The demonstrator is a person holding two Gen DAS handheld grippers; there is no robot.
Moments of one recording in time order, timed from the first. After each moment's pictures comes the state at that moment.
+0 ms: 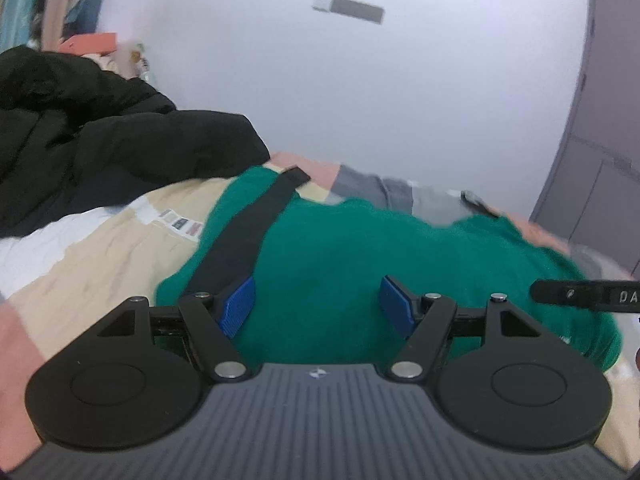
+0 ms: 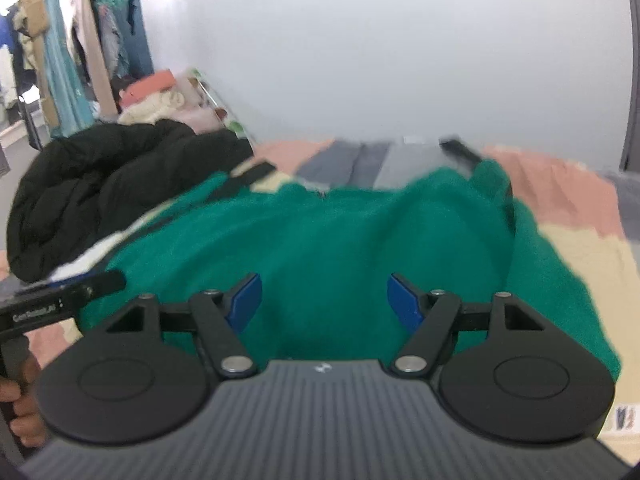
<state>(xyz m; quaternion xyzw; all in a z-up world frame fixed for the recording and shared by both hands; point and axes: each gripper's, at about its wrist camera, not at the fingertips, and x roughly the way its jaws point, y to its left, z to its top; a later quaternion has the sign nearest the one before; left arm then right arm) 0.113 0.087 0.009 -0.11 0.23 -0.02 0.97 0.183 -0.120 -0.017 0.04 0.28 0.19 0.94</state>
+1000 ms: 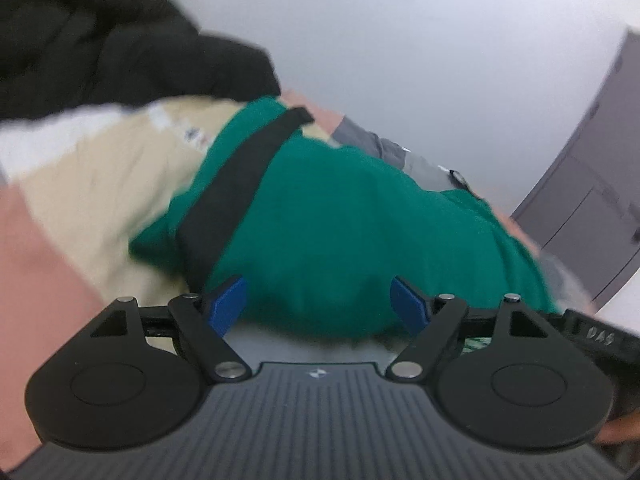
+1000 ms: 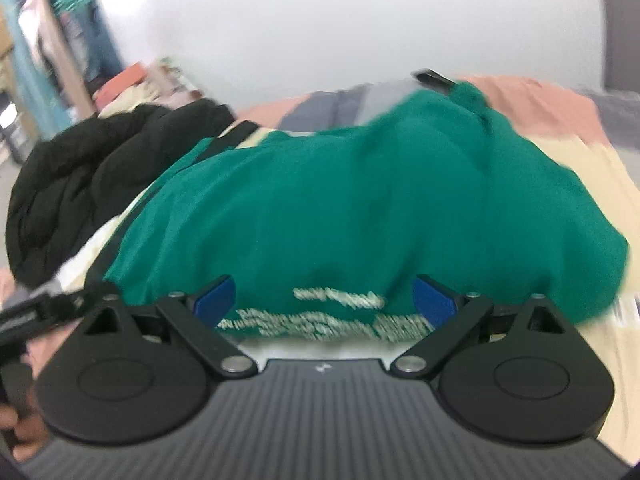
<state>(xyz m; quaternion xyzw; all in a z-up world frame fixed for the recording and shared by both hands) 0.070 0.108 0.001 -0.26 0.30 -0.04 0.92 0.142 -0.130 -0.040 0.11 0.33 0.15 0.92</state>
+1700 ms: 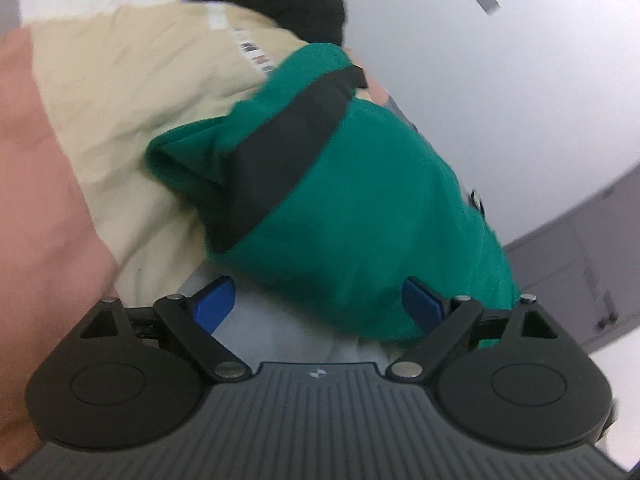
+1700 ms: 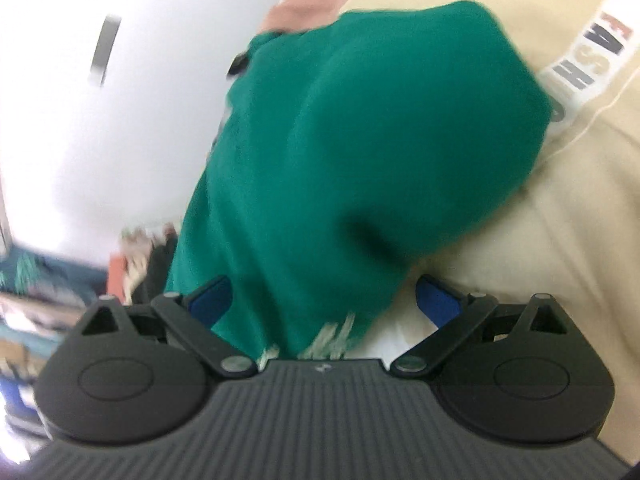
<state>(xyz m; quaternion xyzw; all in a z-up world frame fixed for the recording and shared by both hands) 0.097 0.144 -0.054 -0.43 0.34 -0.03 0.84 0.178 -0.221 -0.121 0.52 0.36 0.04 0.77</state>
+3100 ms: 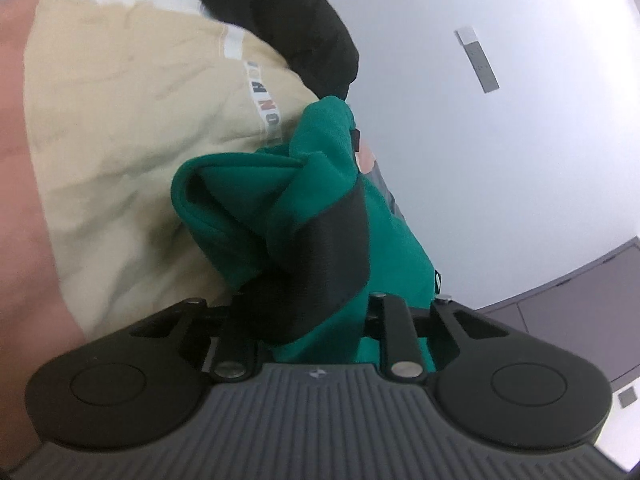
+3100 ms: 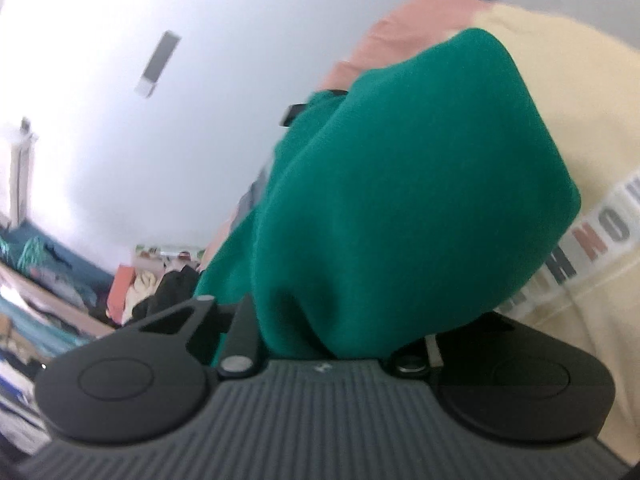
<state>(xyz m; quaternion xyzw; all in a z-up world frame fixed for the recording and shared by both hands) 0.108 0.171 -0.058 -0.52 0.26 -0.03 0.81 0.196 -0.218 -0.104 0.44 0.26 0.07 0.86</state>
